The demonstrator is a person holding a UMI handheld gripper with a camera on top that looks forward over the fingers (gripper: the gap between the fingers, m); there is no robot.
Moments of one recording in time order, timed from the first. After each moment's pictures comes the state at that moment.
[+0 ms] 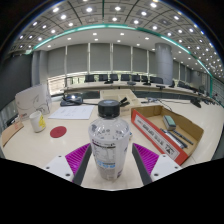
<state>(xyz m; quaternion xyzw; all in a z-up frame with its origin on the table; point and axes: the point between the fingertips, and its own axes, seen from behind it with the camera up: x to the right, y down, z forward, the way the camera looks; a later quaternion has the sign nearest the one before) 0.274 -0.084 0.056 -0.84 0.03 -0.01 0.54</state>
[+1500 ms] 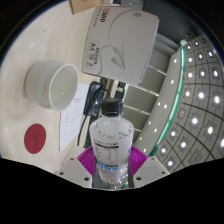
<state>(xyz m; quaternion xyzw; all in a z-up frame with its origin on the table) 0.004 0.130 0.195 -0.49 -0.53 -0.60 0.34</state>
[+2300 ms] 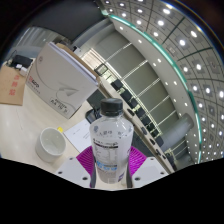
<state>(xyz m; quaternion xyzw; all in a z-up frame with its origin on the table) -0.007 0.120 0.179 -0.74 -0.32 -0.27 0.52</state>
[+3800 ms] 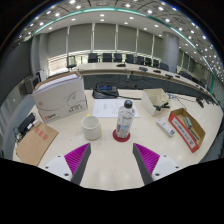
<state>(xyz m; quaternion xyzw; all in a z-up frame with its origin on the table) -0.036 -0.095 0.158 -0.91 0.02 -0.03 0.42</state>
